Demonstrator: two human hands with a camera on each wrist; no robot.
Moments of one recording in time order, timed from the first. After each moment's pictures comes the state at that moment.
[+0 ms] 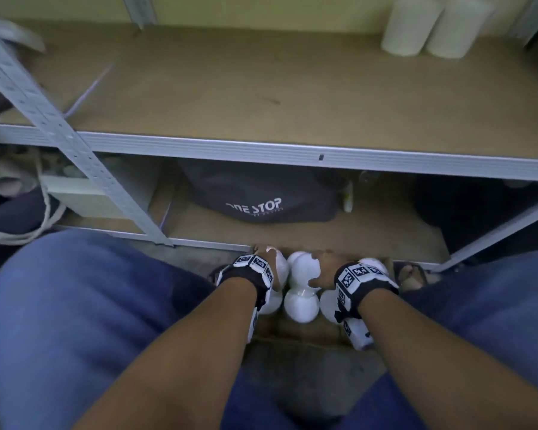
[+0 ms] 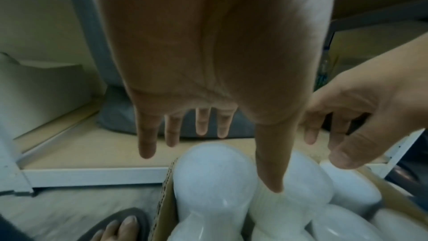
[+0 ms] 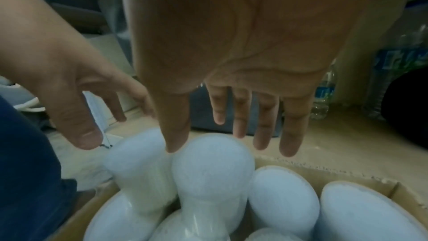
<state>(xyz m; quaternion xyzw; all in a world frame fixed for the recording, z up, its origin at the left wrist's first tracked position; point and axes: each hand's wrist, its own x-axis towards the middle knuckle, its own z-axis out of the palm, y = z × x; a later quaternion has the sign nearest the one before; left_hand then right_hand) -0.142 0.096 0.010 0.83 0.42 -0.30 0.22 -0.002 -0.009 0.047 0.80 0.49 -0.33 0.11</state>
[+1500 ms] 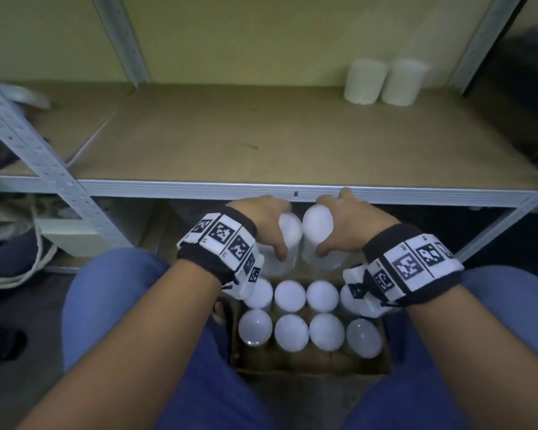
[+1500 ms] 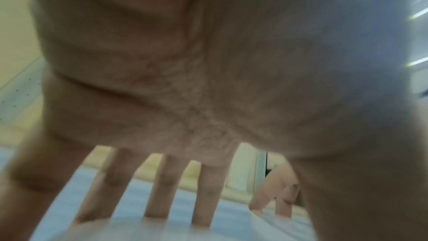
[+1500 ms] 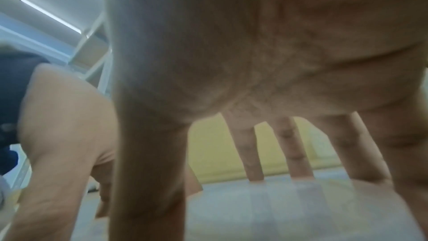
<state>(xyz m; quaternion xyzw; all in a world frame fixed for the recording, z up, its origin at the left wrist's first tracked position) -0.102 0.106 0.248 0.92 0.29 -0.20 0.19 0.025 -0.010 0.246 0.85 0.48 -0.22 0.02</state>
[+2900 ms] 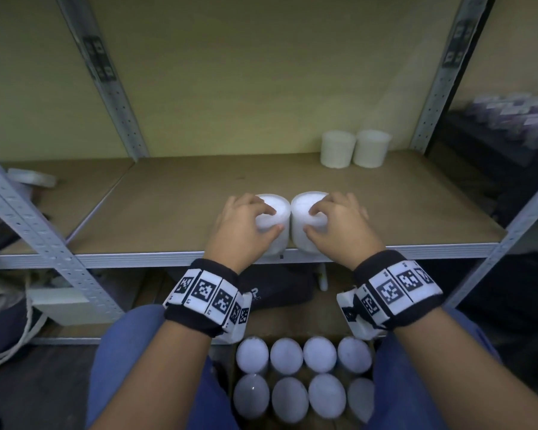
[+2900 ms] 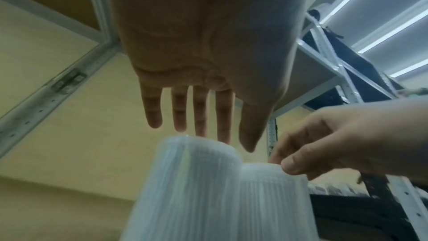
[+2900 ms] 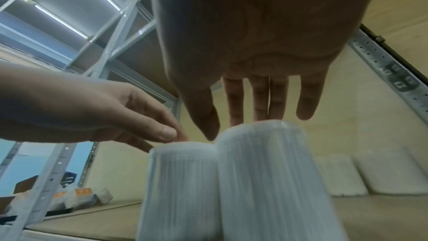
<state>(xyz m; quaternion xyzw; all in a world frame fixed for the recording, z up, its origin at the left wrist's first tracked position) -0.086 0.122 0.289 0.90 0.33 0.25 0.16 0.056 0.008 0.295 0.85 0.49 0.02 -0.19</state>
